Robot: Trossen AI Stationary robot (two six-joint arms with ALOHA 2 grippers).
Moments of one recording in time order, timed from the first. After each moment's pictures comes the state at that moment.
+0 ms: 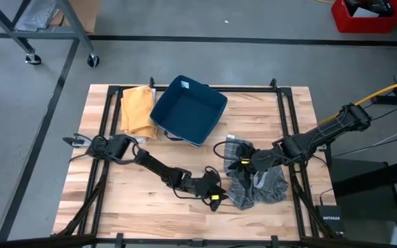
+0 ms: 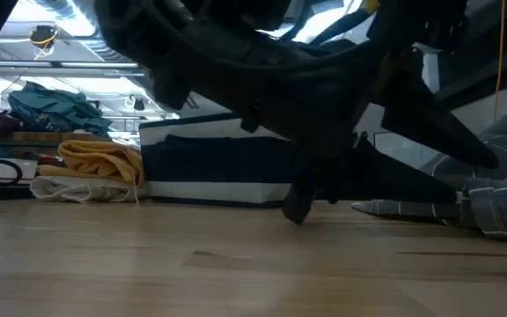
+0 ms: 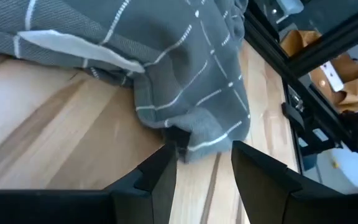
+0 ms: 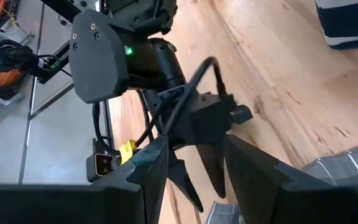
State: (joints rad) left arm -0.35 2.24 1.34 0.50 -0.22 -0.86; right arm 0.44 1.21 0.92 -0.37 0.19 0.89
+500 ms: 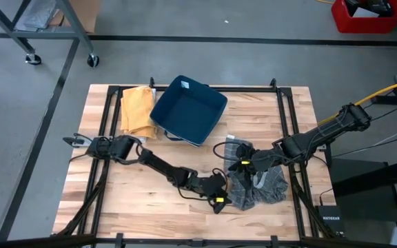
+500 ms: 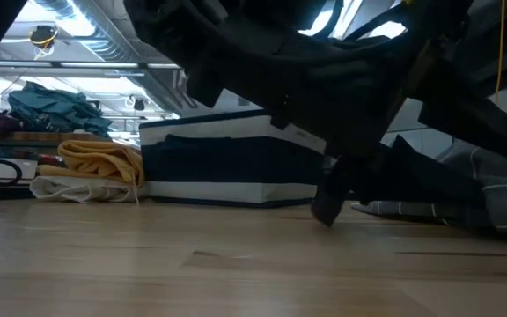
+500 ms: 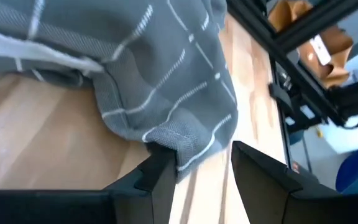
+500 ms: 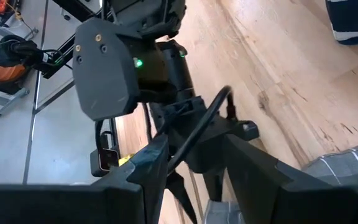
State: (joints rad) left arm -0.34 2.30 1.47 0.39 -0.07 -0.83; right arm 0.44 1.21 0.92 -0.37 0.16 0.89
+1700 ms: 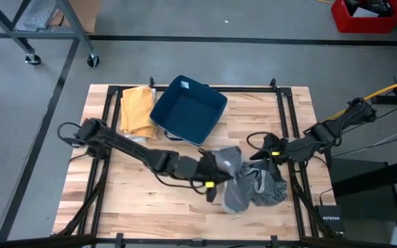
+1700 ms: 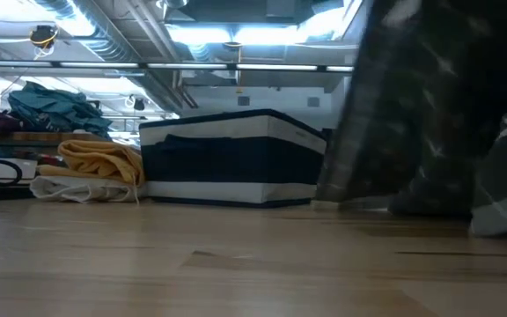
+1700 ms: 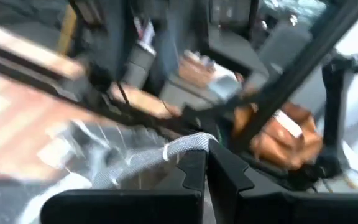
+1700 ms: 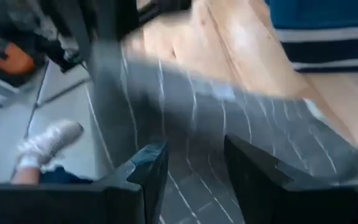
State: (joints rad) left arm -0.35 1.84 1.47 0.24 -0.32 -0.52; right arm 0.55 0.86 0.92 -0.64 0.28 0.80
